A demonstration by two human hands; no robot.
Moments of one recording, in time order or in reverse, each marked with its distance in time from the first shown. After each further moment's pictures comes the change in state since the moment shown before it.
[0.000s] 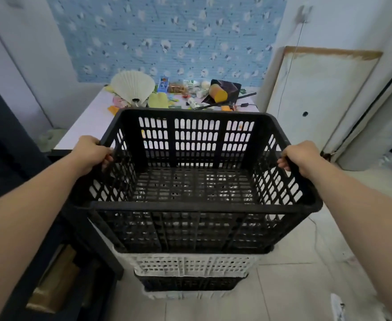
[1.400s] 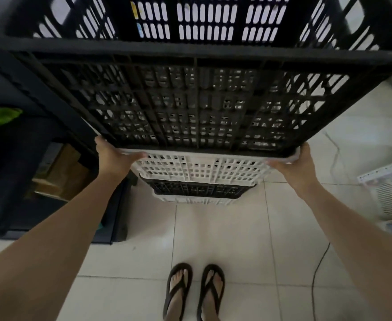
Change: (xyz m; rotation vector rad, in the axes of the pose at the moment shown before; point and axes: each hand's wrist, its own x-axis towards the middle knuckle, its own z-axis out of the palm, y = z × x) left_hand -0.128 -0.251 0.131 0.090 0.124 -0.084; right_hand -0.073 0.287 0.077 0.089 -0.199 -0.167
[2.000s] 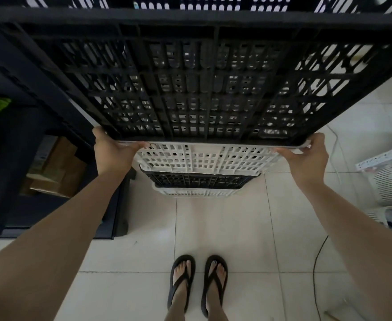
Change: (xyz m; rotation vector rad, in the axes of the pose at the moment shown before) left_hand -0.009 -0.001 -0.004 0.044 0.082 0.060; right_hand -0.007 0.023 0.014 -0.160 0.282 -0.128
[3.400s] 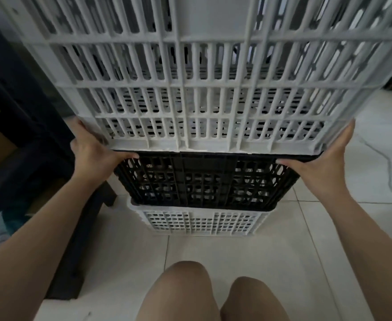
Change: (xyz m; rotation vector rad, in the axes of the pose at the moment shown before) left_hand 0.040 -0.232 0.187 -0.026 0.112 0.314; right_hand 0.018 0.252 0.184 0.165 0.003 -0.412
